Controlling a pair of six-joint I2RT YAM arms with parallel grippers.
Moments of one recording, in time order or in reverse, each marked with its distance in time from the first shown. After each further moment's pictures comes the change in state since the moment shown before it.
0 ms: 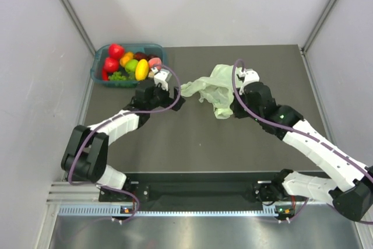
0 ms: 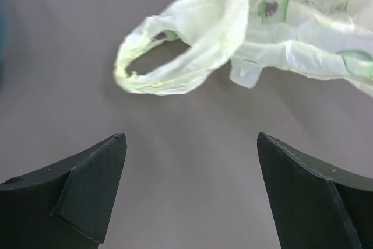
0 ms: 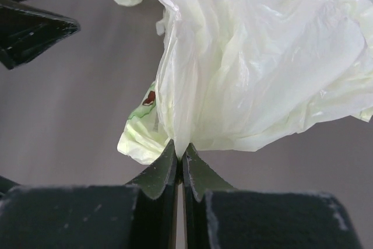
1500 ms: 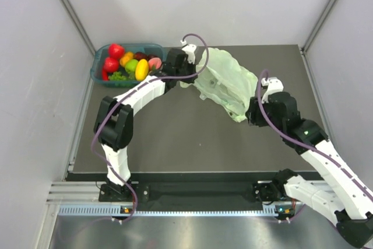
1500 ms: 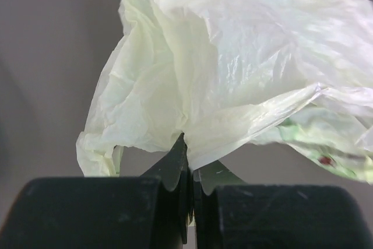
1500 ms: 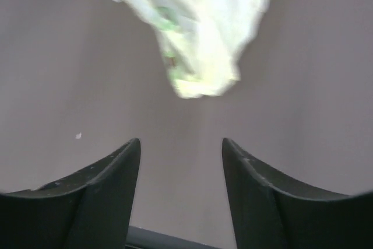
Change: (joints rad) left arm -0.129 0.481 0.758 -0.436 -0.173 0.014; right arm -0.162 -0.239 -0.080 -0.188 0.023 -0.073
